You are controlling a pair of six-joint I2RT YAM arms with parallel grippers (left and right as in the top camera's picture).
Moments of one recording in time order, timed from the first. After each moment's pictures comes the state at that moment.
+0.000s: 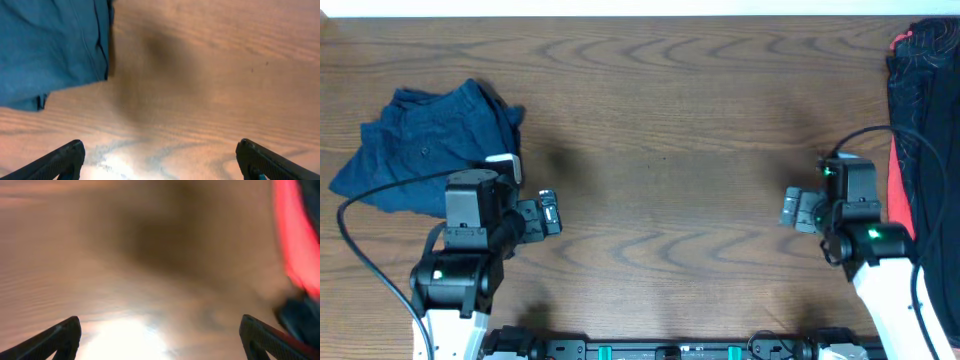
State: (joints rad) left arm -0.05 0.87 0.83 -0.88 0.07 -0.20; right arm 0.04 1.08 0.72 -0.76 0.24 0.30
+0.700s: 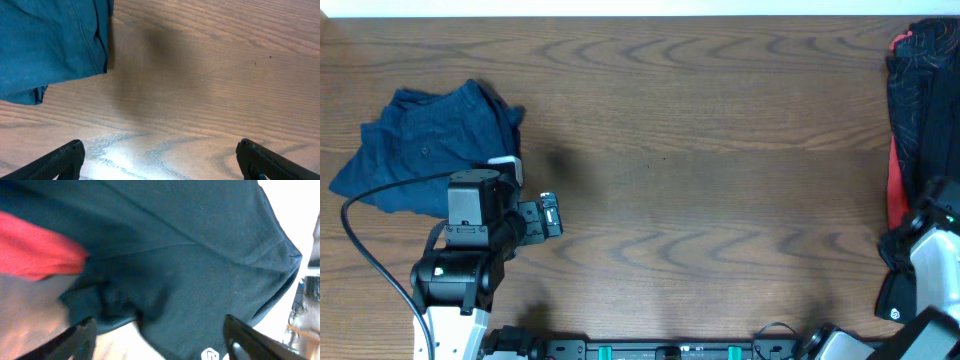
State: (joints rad) left arm -0.05 0.88 0.83 -0.89 0.07 -0.21; right arm -0.61 1.38 0.72 -0.70 0.46 0.56
